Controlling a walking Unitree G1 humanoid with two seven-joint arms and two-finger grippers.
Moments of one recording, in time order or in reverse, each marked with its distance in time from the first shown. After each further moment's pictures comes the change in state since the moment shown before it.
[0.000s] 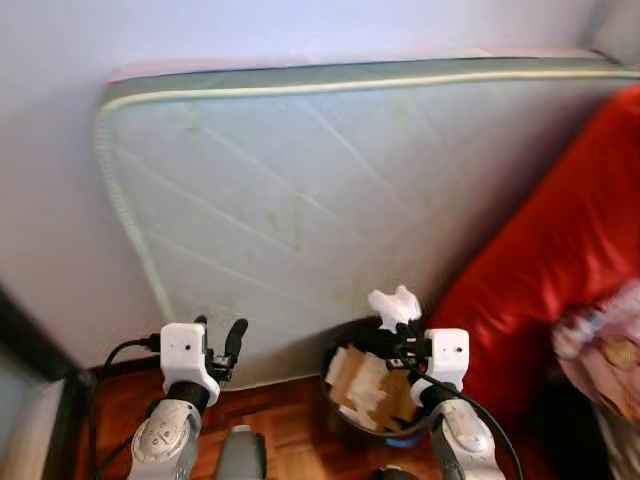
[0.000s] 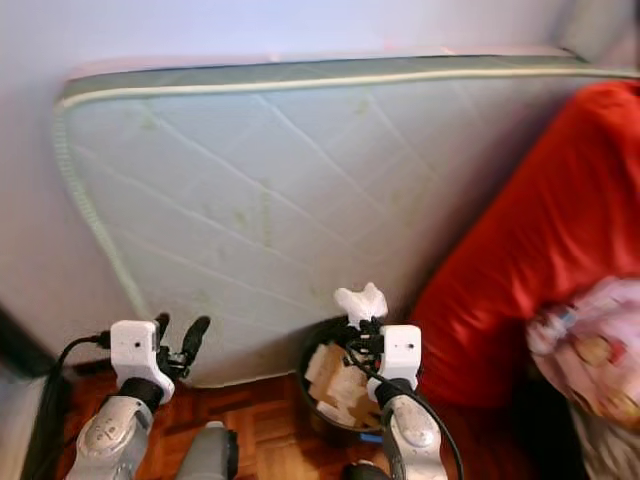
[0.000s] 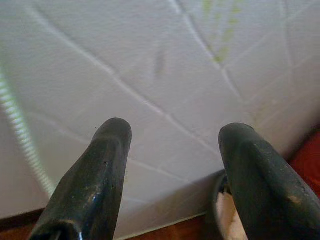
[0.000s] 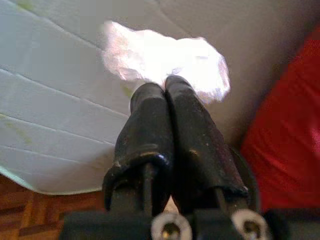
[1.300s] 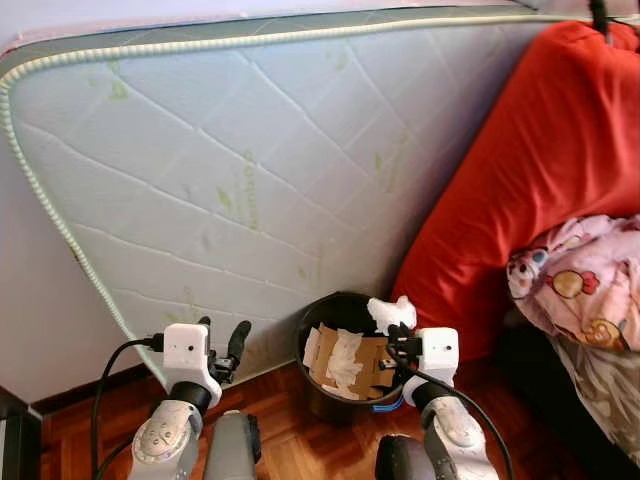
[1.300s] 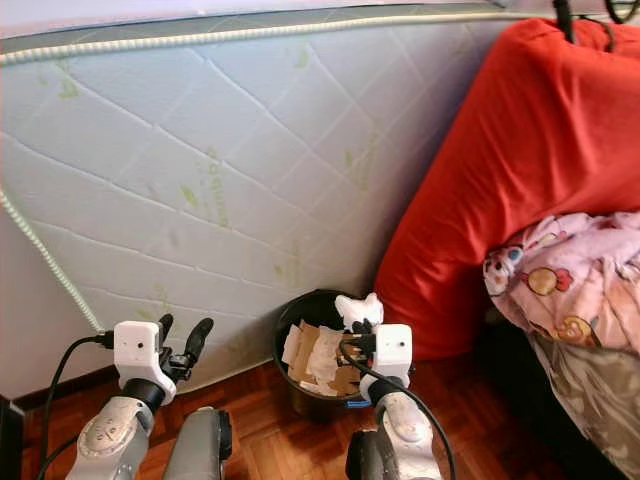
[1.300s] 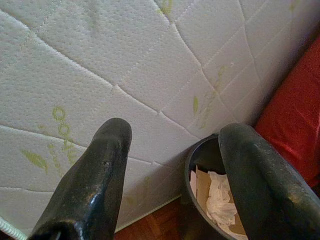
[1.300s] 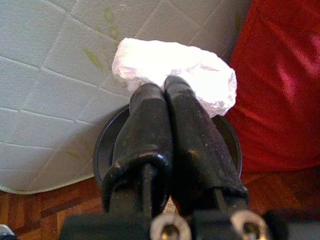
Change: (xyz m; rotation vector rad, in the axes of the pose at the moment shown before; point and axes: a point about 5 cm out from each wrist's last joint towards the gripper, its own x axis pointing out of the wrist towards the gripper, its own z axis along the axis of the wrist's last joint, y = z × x) left arm -0.001 -0.001 -0.002 0.006 0.020 -0.022; right arm 0.008 0.007 -0.006 0.011 0.033 0.021
